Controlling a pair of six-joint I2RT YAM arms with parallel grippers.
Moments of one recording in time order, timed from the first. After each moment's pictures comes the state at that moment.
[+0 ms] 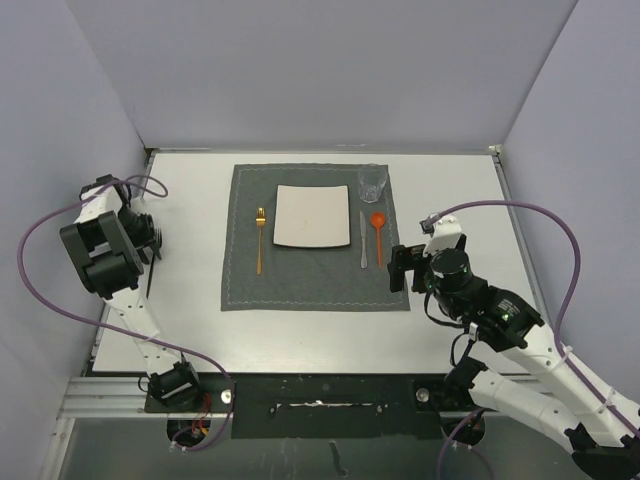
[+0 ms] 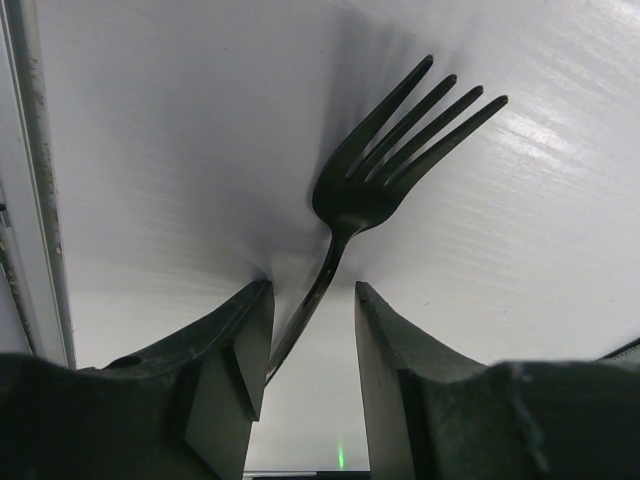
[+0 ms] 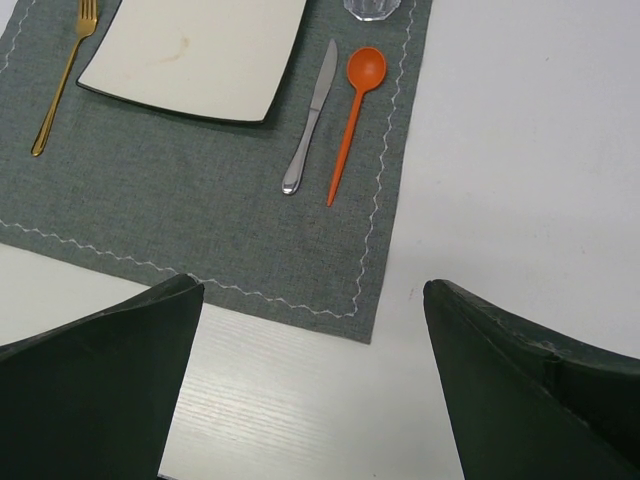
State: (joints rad) left arm 0.43 2.22 1.75 -1.05 0.07 0.03; right arm 0.77 0.74 0.88 -0.67 0.44 0.30
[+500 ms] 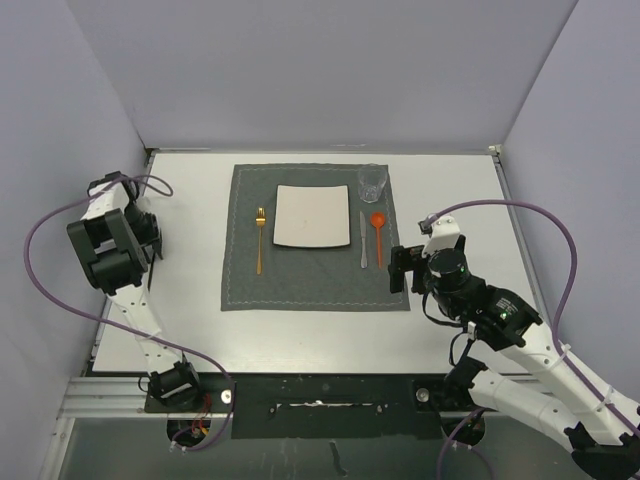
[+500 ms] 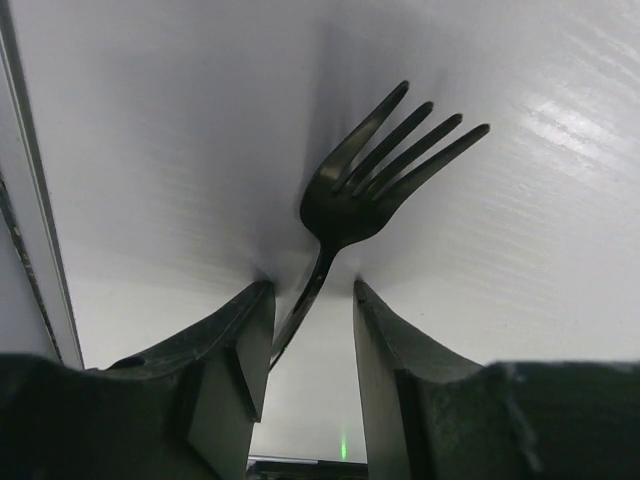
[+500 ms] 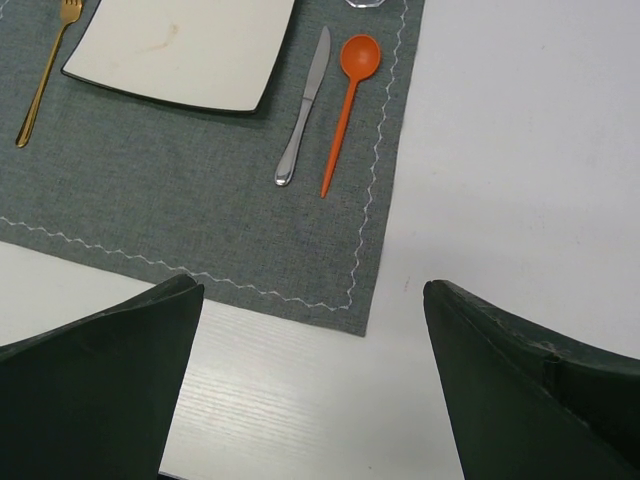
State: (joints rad) left arm 0.39 2.26 1.79 -1.09 0.00 0.01; right arm 0.77 0.75 0.88 -0.68 0.45 0.30
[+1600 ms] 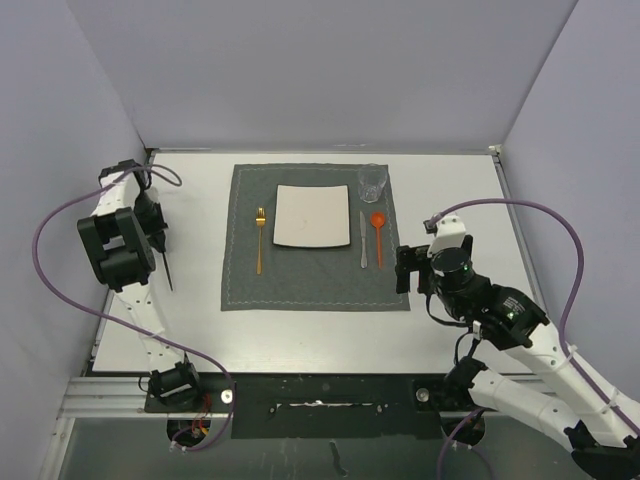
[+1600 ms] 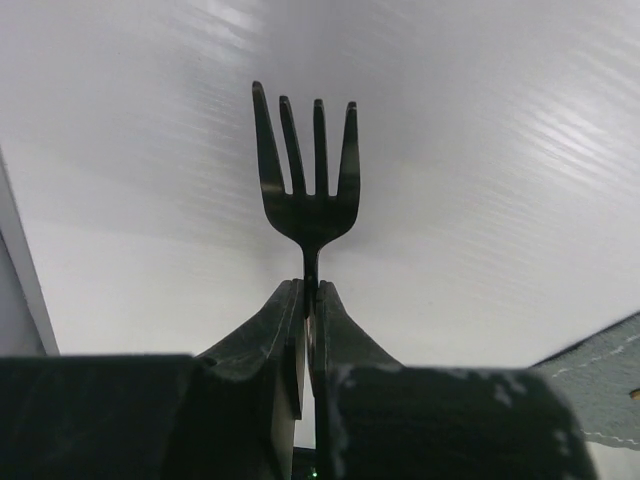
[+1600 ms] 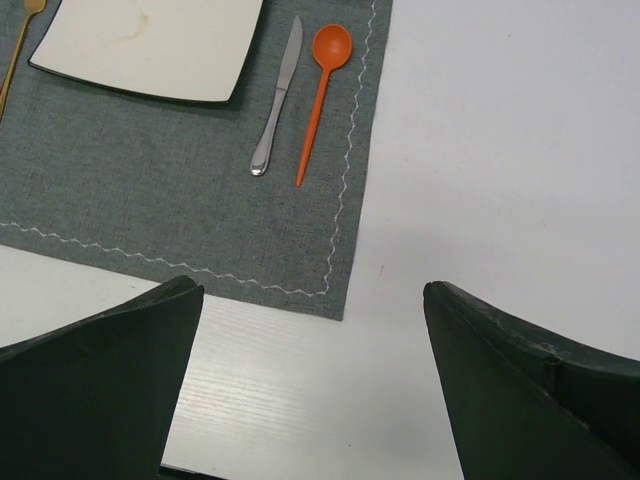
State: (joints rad) left arm 0.32 2.27 1.87 -1.17 -0.04 -0.07; right arm 0.77 0.75 0.93 -0.78 0.49 0.30
